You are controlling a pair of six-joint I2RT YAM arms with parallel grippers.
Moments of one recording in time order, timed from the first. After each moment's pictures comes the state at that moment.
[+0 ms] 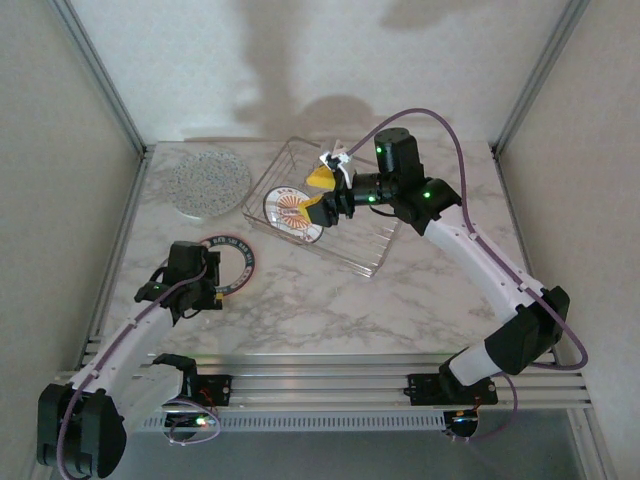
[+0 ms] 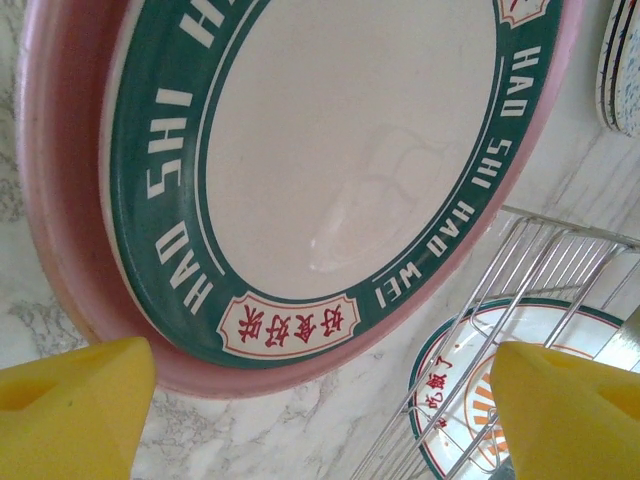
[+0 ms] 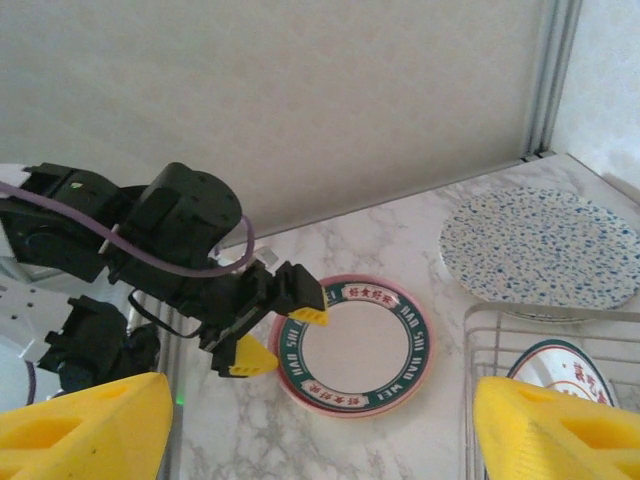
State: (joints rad) left arm -0.14 0.93 0.52 -0.52 0.05 -1.76; right arm 0.61 1.49 1.53 -0.45 -0.82 -0.15
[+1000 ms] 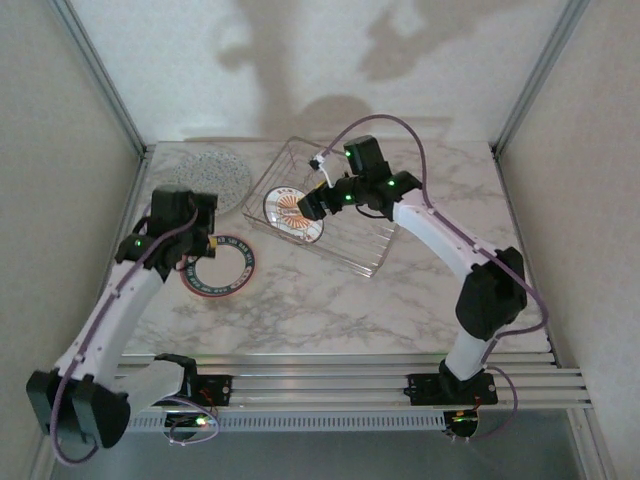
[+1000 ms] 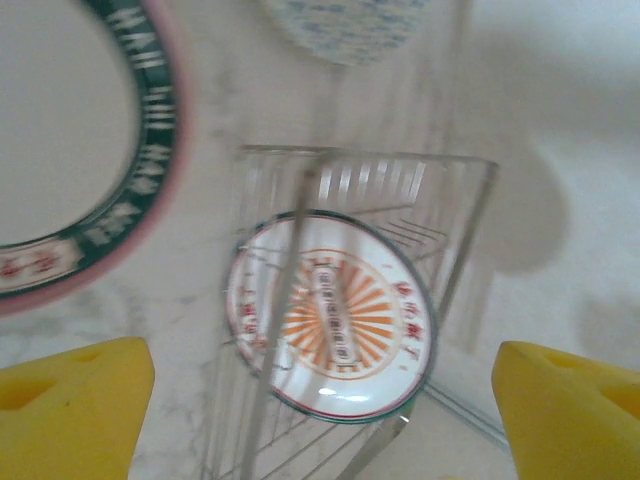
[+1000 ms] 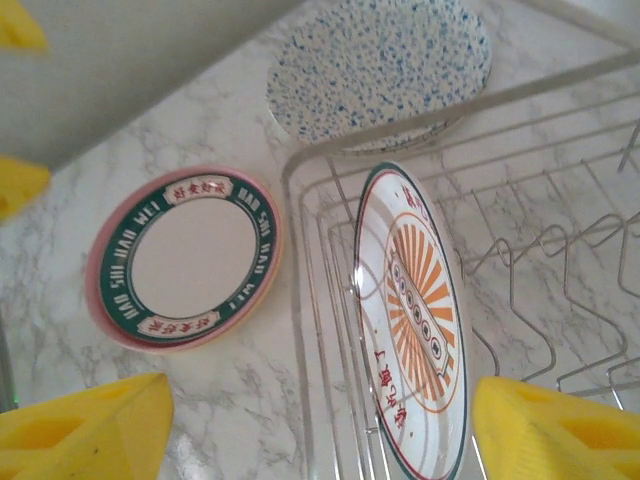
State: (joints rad) left arm -0.15 1.13 1.07 -0.64 0.04 -1.54; right arm 0.61 1.76 1.60 -0.53 -0.46 -0.09
